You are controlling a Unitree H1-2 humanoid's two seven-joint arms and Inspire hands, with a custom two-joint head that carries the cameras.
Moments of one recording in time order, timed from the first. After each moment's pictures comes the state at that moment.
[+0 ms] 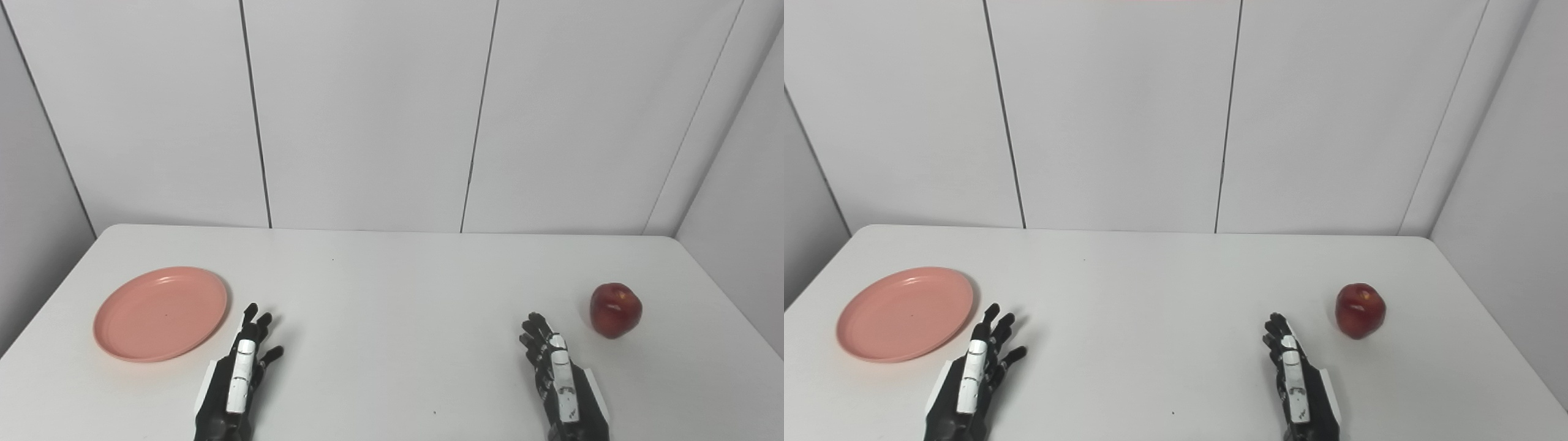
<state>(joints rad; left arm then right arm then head) 0.04 -0.05 0.06 -0.11 -0.04 0.09 -0.06 0.04 -0.01 -0.02 -0.13 0.13 0.13 0.02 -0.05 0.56</state>
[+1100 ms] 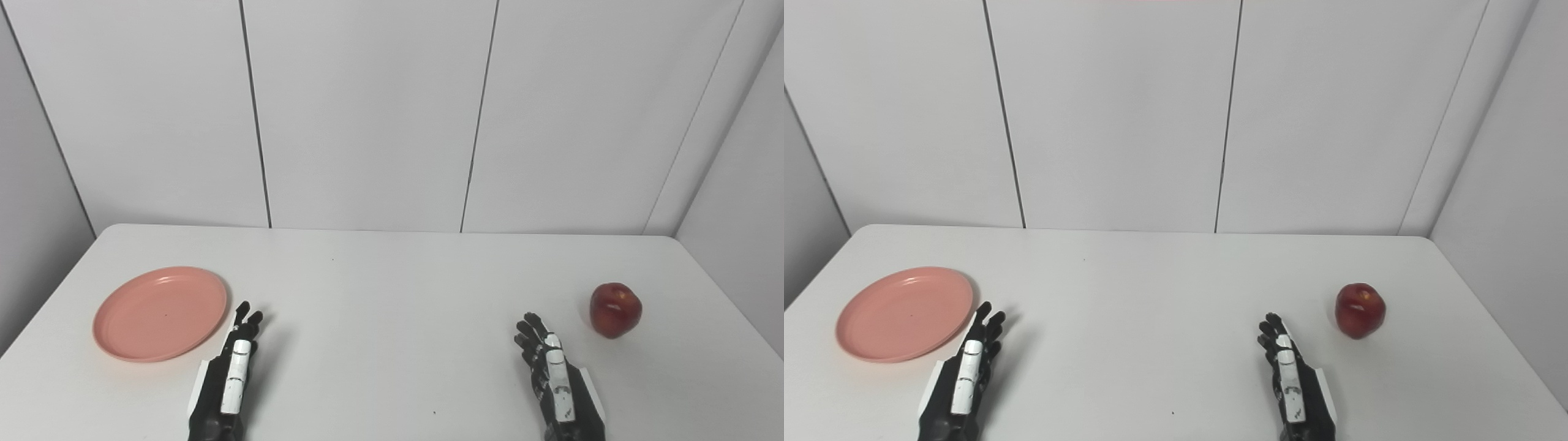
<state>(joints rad) 0.04 -0.05 0.06 -0.13 0.03 0.12 -0.04 0.04 -0.01 -0.01 -0.15 0.13 0.15 0.01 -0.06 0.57</state>
